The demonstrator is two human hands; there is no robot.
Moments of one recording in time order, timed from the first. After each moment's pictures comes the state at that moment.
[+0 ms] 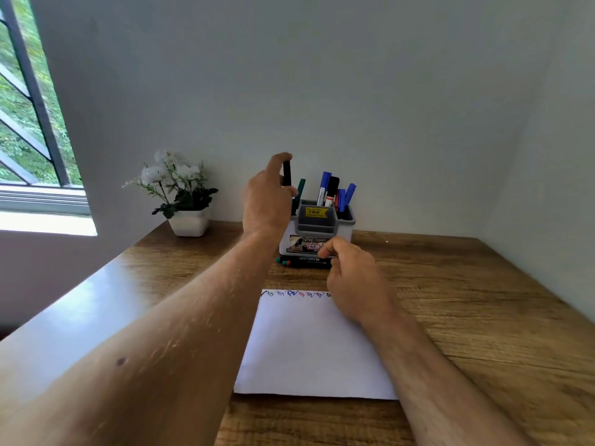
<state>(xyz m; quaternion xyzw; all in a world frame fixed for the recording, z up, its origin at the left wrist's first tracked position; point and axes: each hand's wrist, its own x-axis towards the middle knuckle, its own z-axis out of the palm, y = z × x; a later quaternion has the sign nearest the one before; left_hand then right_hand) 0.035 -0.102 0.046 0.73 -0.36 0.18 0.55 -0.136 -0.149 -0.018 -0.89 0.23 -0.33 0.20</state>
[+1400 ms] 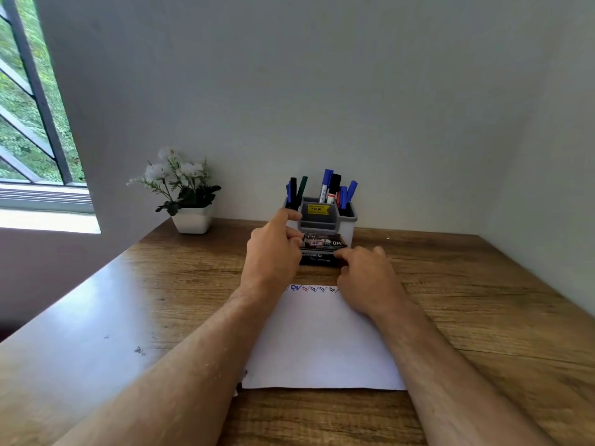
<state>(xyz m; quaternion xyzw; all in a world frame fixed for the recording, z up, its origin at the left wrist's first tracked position) -0.012 -0.055 -0.010 0.76 -0.38 0.09 0.52 -0.139 -0.160 -0.018 -0.92 0.33 -0.21 0.08</state>
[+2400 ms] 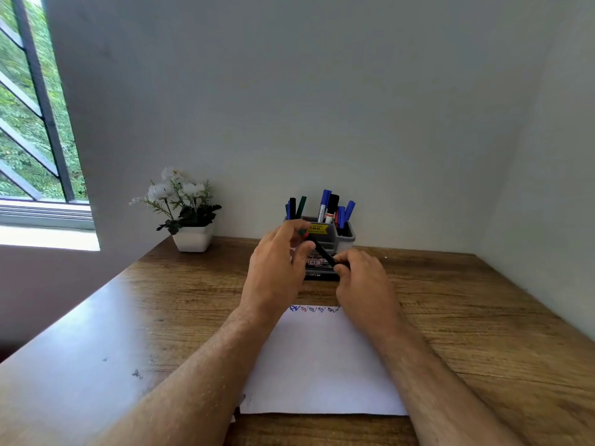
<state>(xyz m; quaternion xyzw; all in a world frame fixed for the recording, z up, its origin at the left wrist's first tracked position) -0.021 -0.051 -0.001 0.69 -0.46 0.18 0.54 -0.134 -0.159 -0.017 -0.87 0.26 -0.38 0.15</state>
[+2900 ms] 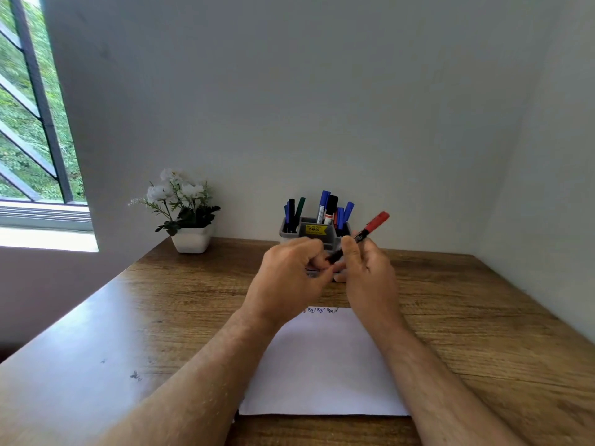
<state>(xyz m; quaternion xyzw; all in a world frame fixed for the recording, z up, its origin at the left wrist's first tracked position) -0.036 -0.043 0.005 0.63 -0.58 0.22 0.47 -0.137 -0.143 -0.001 -0.74 0.24 -0.48 0.40</state>
